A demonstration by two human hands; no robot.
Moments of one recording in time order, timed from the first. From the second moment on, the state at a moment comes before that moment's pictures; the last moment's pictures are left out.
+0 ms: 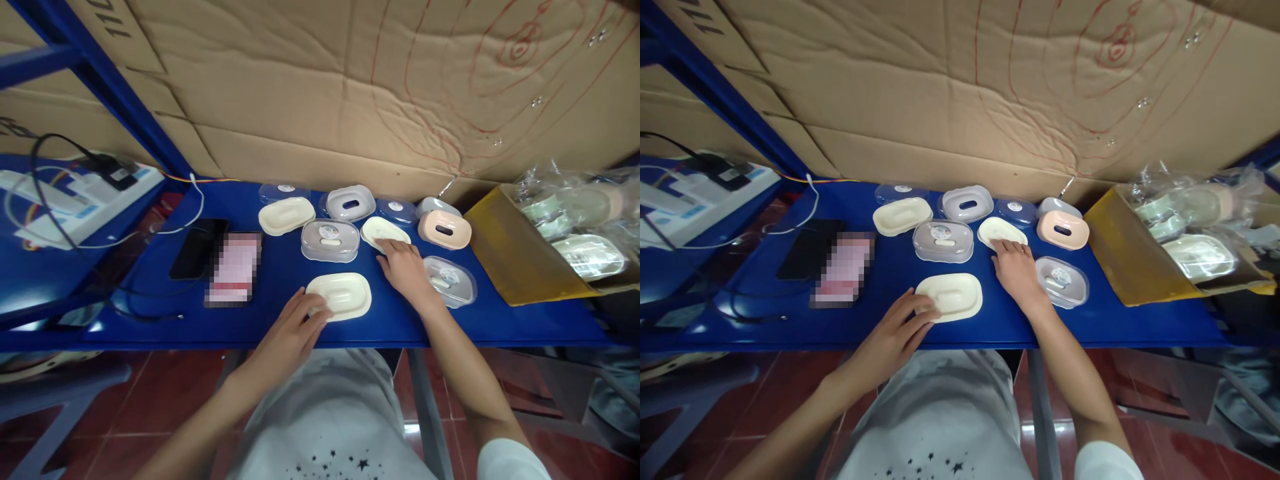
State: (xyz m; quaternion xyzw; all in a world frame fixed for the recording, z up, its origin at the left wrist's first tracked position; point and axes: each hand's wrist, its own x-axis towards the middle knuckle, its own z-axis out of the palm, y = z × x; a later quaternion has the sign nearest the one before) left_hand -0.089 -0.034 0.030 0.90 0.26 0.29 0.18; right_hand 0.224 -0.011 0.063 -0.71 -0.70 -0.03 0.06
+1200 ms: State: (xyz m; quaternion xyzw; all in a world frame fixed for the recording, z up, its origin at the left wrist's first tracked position) left_hand -0.089 -0.056 0.047 0.82 0.31 0.43 0.23; right_hand 0.130 -0.131 0.082 -0.44 -0.63 0.35 0.53
